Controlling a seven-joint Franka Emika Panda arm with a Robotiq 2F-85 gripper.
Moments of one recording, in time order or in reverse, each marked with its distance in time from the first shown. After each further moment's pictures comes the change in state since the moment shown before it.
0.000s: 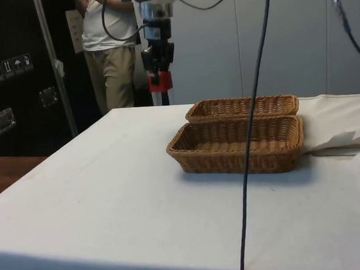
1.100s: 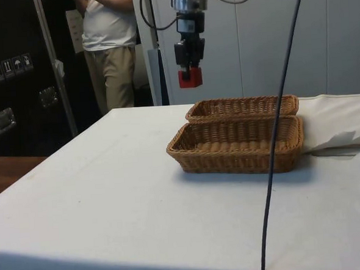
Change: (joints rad) arm 0.005 -0.261 -0.029 -0.313 -0.087 0.090 -0.066
